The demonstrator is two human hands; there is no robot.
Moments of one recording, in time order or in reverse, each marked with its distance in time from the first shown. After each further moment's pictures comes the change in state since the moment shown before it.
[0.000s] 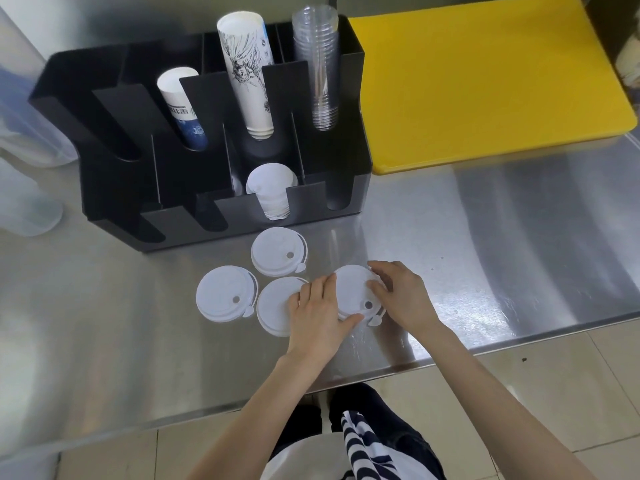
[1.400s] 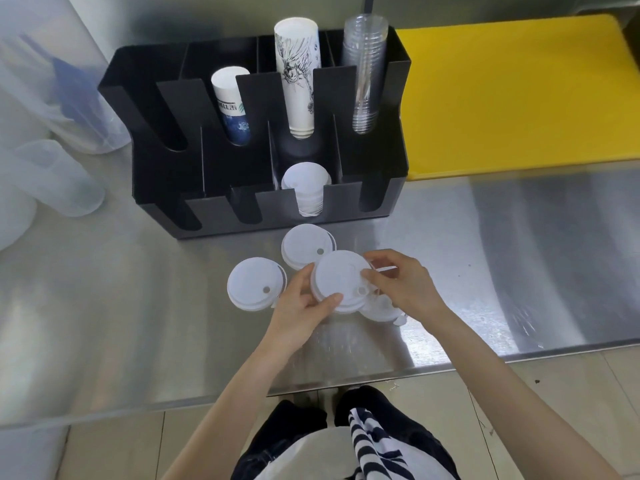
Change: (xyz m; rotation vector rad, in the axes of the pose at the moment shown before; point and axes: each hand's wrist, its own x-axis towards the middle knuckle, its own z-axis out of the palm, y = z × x) left_hand -0.024 -0.043 -0.061 -0.975 -0.049 -0.268; right_hand -0.001 -0.052 0.004 0.301 -0.093 0.047
